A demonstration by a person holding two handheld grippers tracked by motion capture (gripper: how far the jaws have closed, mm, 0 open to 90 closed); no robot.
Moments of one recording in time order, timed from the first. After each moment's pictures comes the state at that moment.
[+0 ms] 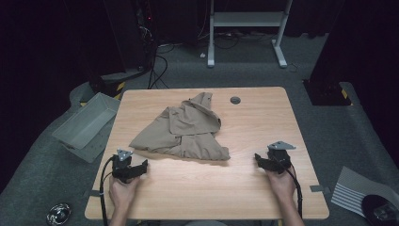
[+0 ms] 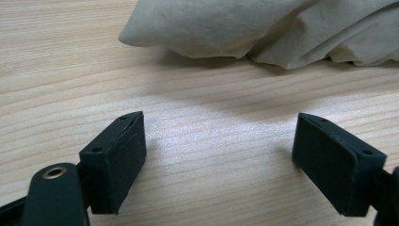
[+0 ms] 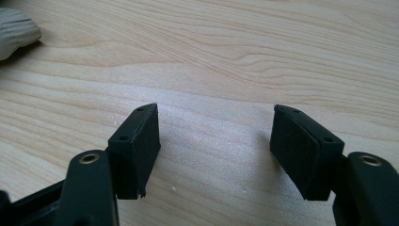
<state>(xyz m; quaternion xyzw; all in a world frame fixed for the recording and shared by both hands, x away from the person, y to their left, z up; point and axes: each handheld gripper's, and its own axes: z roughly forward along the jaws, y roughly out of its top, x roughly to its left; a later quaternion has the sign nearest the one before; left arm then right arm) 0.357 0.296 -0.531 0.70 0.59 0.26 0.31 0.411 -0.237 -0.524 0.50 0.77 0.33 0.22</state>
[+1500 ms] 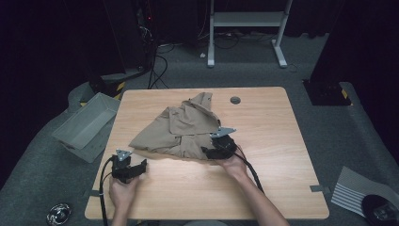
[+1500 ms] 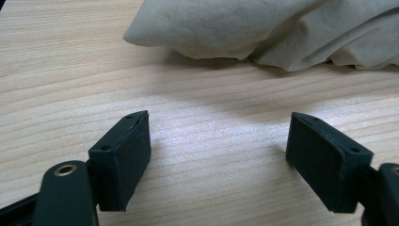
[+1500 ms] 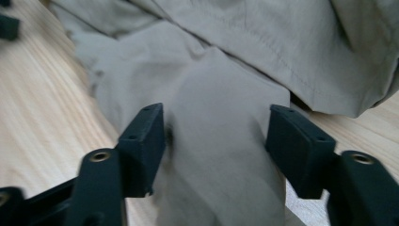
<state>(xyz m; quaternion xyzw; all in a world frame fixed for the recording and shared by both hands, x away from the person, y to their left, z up) 0.356 0.297 -0.531 0.69 0.60 0.26 0.31 0.444 -0.065 -0.491 0.32 0.85 0.39 0.14</state>
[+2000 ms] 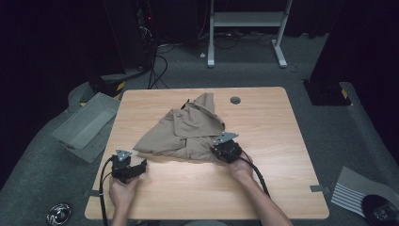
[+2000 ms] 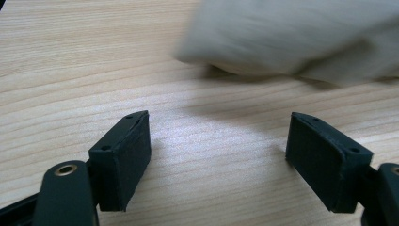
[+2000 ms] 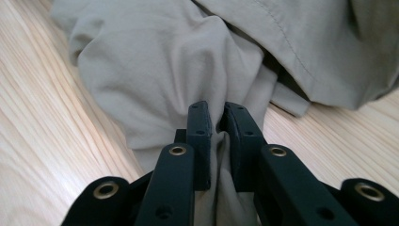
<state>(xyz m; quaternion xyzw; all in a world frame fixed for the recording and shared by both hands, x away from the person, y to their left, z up) 0.356 0.297 -0.531 0.69 0.60 0.26 0.31 0.438 -0.084 -0.504 0.30 0.87 0.35 0.16</state>
